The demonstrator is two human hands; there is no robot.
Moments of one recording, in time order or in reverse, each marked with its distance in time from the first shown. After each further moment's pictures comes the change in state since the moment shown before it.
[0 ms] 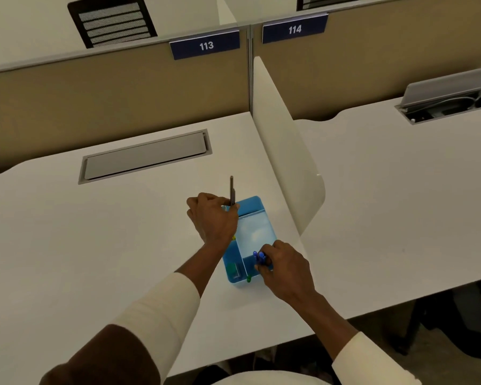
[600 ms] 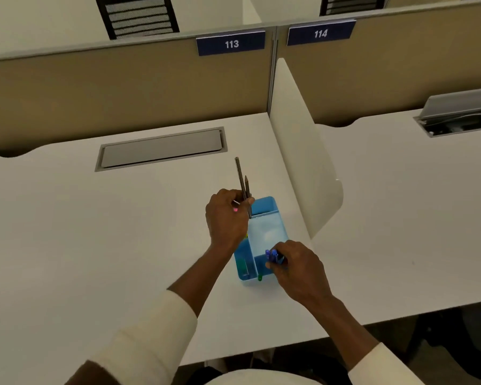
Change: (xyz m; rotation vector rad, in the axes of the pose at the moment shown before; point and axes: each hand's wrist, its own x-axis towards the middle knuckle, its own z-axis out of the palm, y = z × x) left_hand -0.016 0.017 -0.045 -0.290 -0.091 0.010; right_hand -0.002 -0.003 -0.015 0.115 0.041 -0.071
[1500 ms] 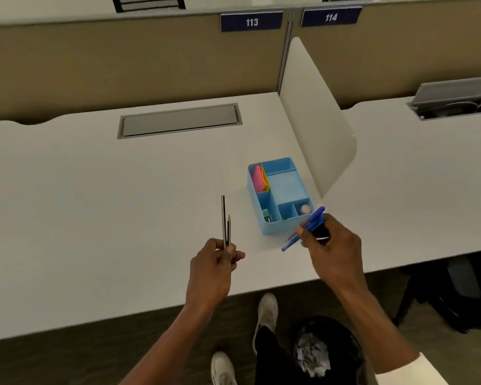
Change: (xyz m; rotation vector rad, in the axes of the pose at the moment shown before) left_hand -0.189 -0.091 -0.152 -0.200 -0.282 -0.327; right_hand -0.120 -0.086 -0.024 0.351 0.251 0.265
